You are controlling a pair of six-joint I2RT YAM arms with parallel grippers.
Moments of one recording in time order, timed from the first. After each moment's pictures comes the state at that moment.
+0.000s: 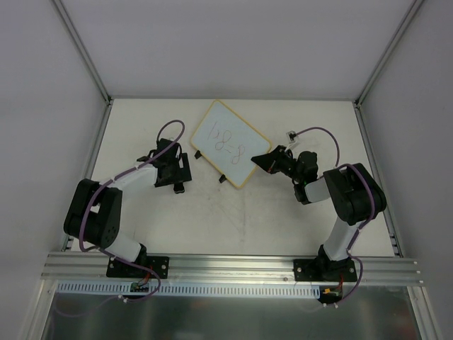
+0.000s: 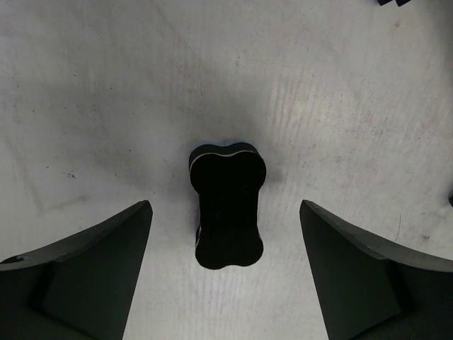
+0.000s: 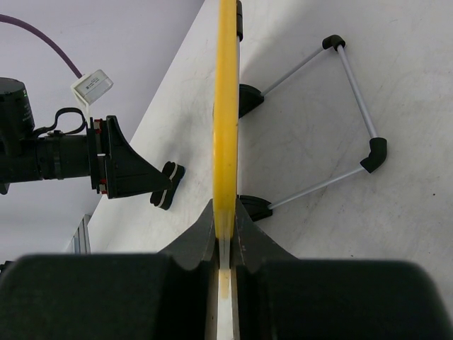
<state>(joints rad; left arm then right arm) -0.33 1.52 0.83 -0.35 -0.12 -0.48 0.30 1.80 0.54 1.19 -0.59 0.78</state>
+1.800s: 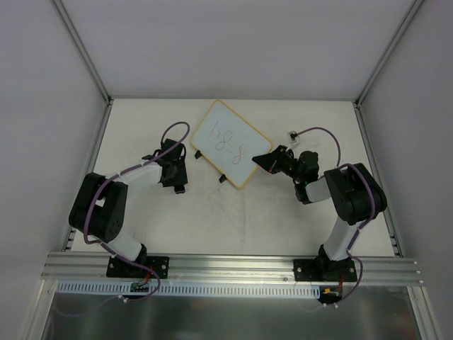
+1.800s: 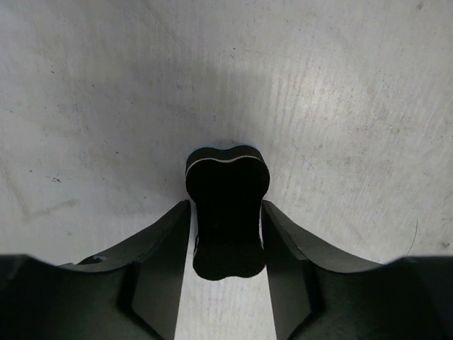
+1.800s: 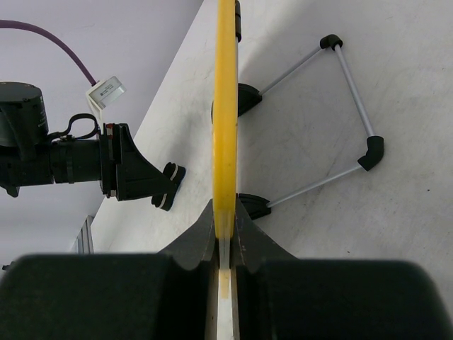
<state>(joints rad) -0.35 1.58 0.85 -0.36 -0.14 -0.48 0.28 1.80 0.54 1.18 -0.60 0.79</state>
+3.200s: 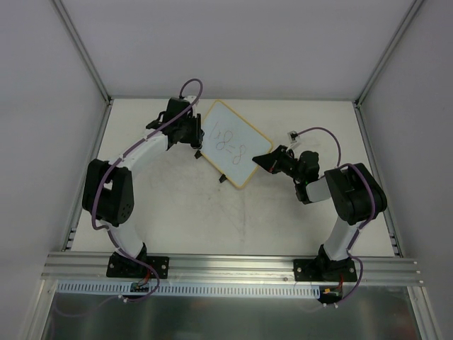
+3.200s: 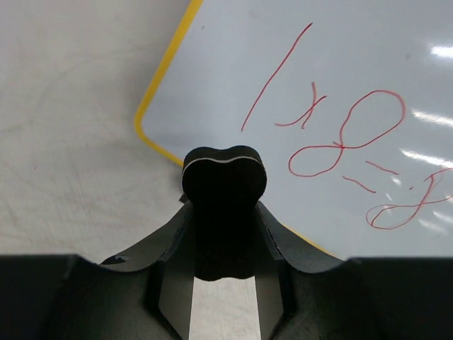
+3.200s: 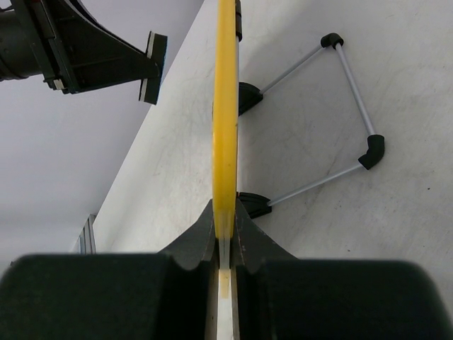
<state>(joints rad) -0.35 1.74 1.35 -0.36 0.05 -0.25 0.28 1.80 0.54 1.18 -0.61 0.80</state>
